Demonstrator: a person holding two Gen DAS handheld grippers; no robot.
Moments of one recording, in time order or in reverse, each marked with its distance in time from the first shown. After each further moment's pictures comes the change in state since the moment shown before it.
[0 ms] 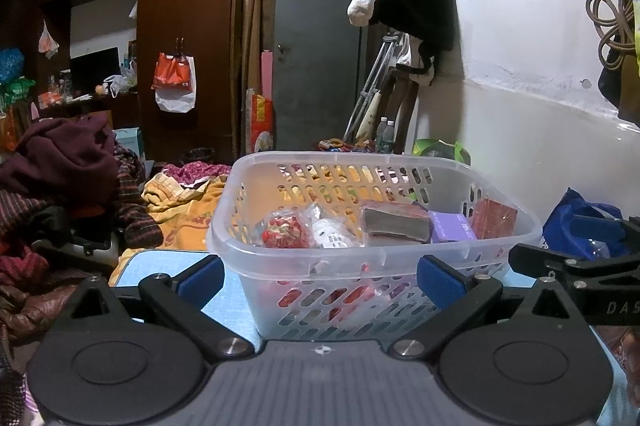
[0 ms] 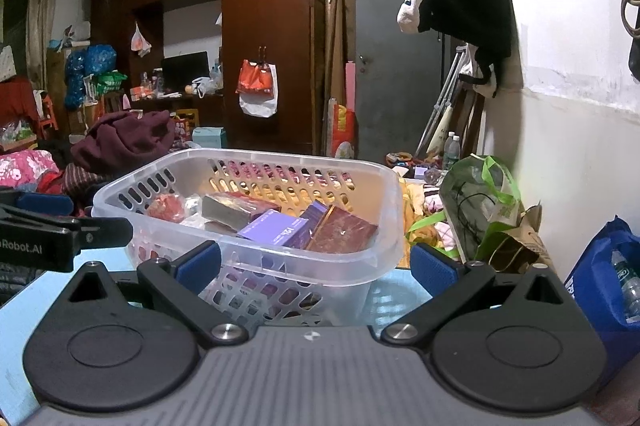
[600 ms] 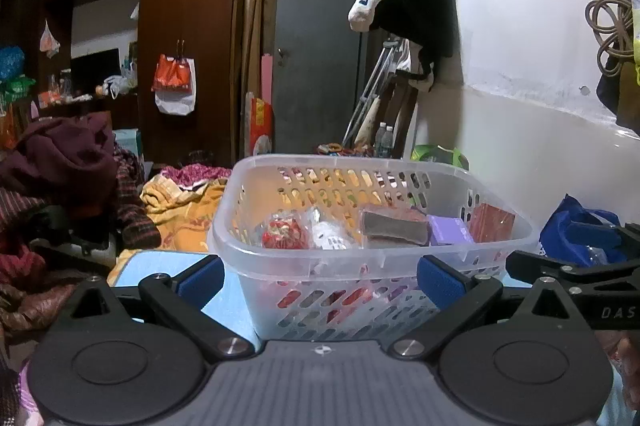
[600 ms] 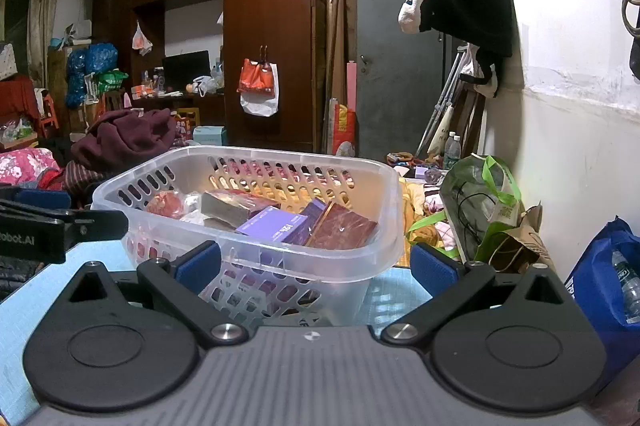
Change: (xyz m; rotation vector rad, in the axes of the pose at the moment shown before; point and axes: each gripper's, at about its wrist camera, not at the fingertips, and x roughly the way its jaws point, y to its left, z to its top) left arm -0.004 0.002 -0.002 -0.010 -0.021 -0.008; right arm 0.001 -0.002 0.000 -0.002 0.000 0.003
